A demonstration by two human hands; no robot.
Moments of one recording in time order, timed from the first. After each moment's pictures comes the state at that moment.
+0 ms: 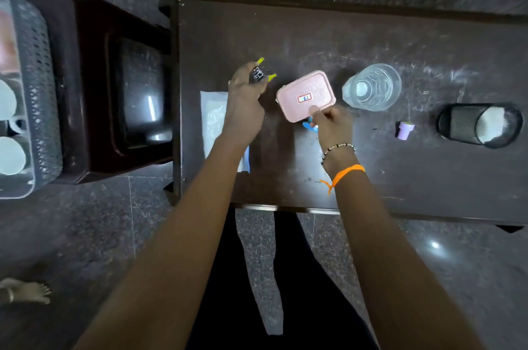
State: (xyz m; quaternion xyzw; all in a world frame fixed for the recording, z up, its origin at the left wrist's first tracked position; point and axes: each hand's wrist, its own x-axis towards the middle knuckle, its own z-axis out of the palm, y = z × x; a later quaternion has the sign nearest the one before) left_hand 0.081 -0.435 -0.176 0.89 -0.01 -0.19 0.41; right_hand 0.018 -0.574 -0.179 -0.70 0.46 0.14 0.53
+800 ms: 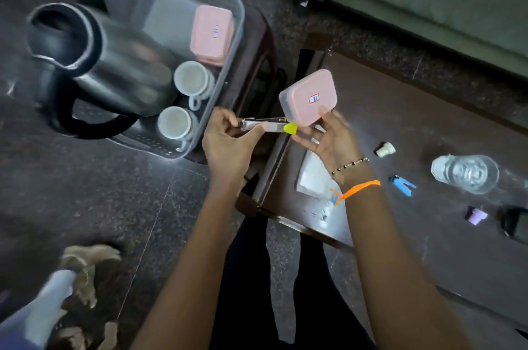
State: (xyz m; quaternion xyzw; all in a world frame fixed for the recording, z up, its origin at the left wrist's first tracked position) left_hand 0.047 -0.194 -0.076 0.72 0.35 0.04 0.59; right_hand 0.089 -0.349 -0.084 -0.46 0.32 0.27 0.78
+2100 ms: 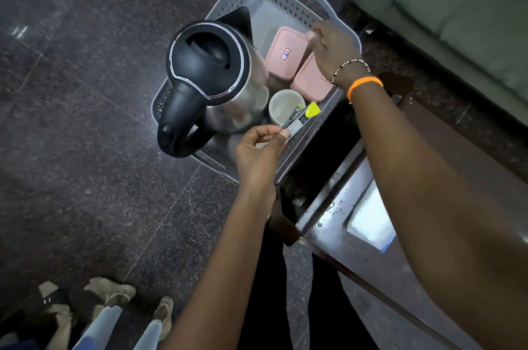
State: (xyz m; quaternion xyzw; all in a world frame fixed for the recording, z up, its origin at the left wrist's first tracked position) left_hand 0.075 -0.081 -0.078 0.48 0.52 0.00 0.71; right_hand 0.269 -0.139 -0.114 -0.94 -0.14 0.23 0.19
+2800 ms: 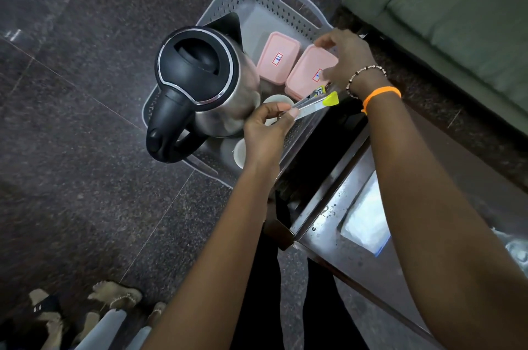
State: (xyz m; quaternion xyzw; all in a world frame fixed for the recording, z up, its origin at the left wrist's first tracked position) left_hand 0.118 -0.087 -0.100 0.51 0.46 0.00 0.73; right_hand 0.271 -0.170 -0.093 -0.94 -0.16 0.24 0.19
